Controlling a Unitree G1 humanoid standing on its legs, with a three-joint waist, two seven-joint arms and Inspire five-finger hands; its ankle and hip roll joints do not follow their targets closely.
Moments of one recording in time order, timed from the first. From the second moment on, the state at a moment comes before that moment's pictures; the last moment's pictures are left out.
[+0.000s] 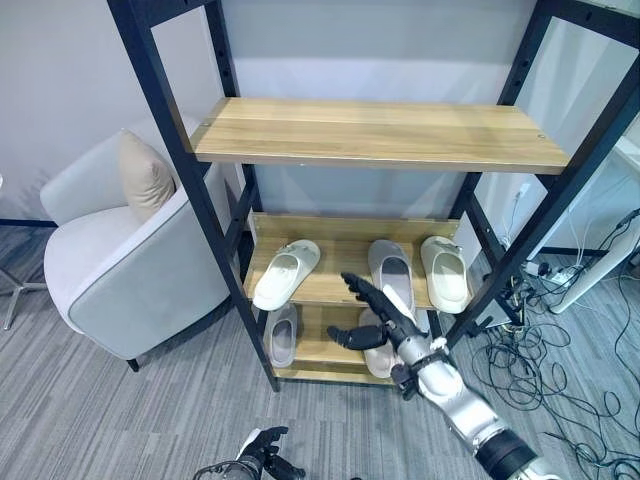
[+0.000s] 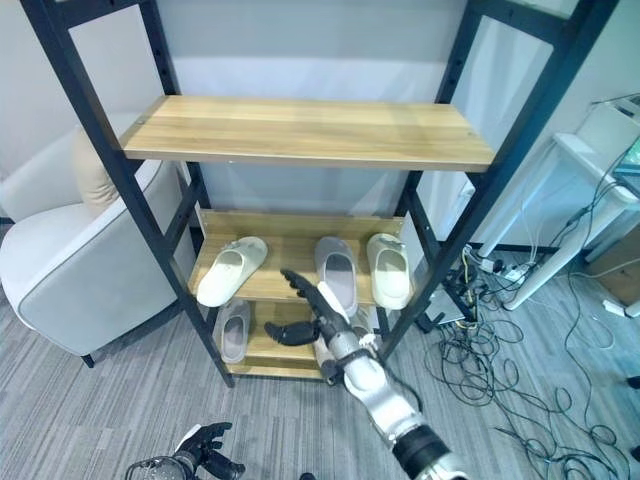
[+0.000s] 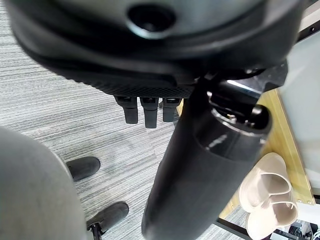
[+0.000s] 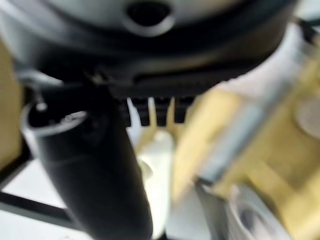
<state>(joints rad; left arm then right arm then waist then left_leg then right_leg) -0.05 0.14 -0.42 1.18 -0.04 -0.13 0.06 -0.29 -0.44 0.49 0.30 0.01 -0.17 -0.16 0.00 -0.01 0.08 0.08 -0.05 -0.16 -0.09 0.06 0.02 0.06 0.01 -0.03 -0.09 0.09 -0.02</state>
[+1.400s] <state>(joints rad) -0.13 0.15 -0.43 1.16 -0.06 -0.16 0.10 -0.86 -0.68 0.58 0.88 -0.37 -0.04 -0.38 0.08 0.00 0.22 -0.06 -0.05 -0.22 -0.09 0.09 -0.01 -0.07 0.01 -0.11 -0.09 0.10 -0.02</state>
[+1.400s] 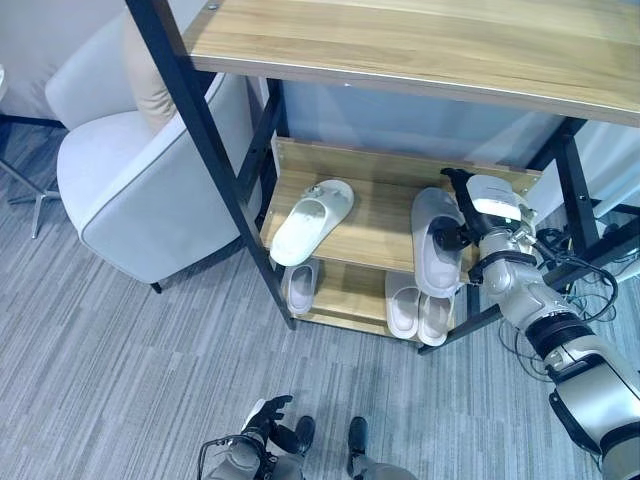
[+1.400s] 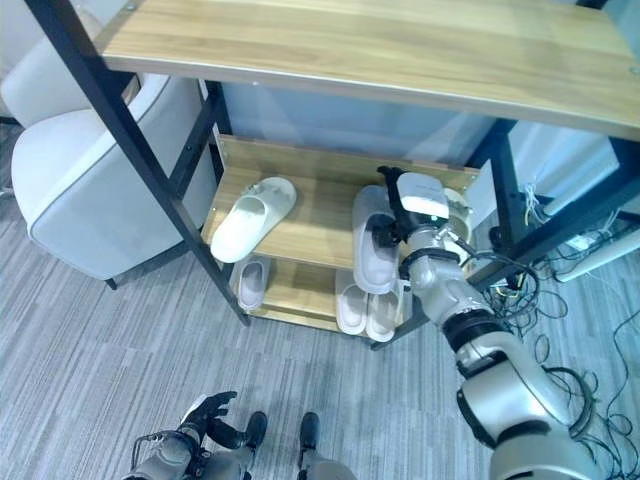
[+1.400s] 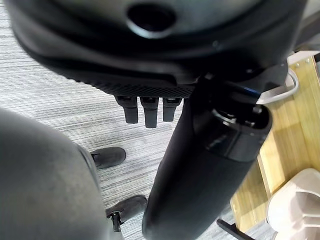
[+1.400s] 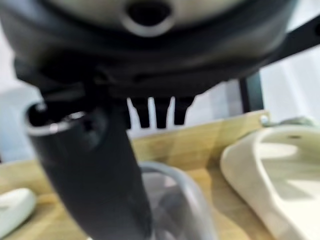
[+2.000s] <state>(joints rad) -0.13 0.15 -0.41 1.15 -0.05 -0.15 0.10 -0.64 -0.70 0.46 0.44 -0.39 -0.07 -0.40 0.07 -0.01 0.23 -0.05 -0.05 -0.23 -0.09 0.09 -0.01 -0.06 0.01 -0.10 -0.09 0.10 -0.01</state>
